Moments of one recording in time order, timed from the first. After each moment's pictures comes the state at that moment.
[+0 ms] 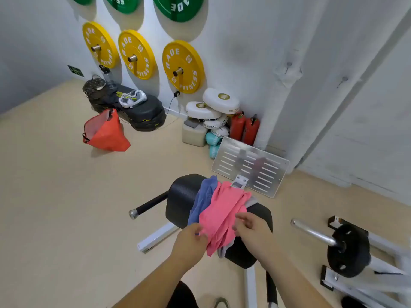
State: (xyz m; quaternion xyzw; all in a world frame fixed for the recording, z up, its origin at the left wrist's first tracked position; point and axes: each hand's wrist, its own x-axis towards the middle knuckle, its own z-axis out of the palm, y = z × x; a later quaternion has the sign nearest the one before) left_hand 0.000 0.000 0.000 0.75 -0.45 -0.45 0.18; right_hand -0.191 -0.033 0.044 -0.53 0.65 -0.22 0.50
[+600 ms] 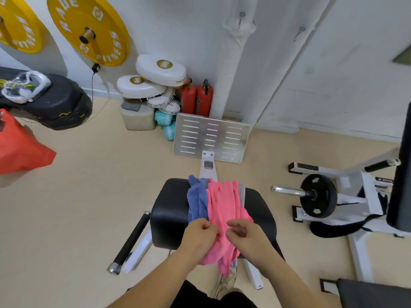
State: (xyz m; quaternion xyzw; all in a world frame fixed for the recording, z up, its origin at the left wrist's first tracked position) left_hand 0.040 -0.165 -0.009 0.65 -0.47 -0.60 0.05; right_hand -0.113 -0.113 0.025 -0.34 0.76 -0.18 0.53
